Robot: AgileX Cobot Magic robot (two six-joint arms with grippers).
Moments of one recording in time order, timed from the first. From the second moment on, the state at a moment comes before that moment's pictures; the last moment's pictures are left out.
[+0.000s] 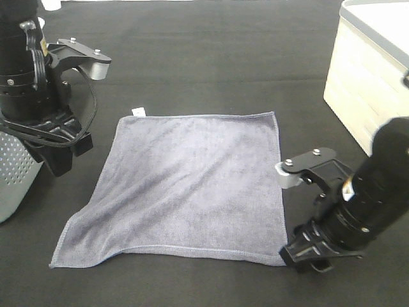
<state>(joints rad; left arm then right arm) -0.48 1.75 -1.30 0.09 1.21 0.13 0.51 1.63 -0.57 0.09 0.36 -0.05</state>
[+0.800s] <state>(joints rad) -0.48 1.75 -1.30 0.08 1.22 0.13 0.57 1.77 -0.68 0.09 0.31 -0.05</state>
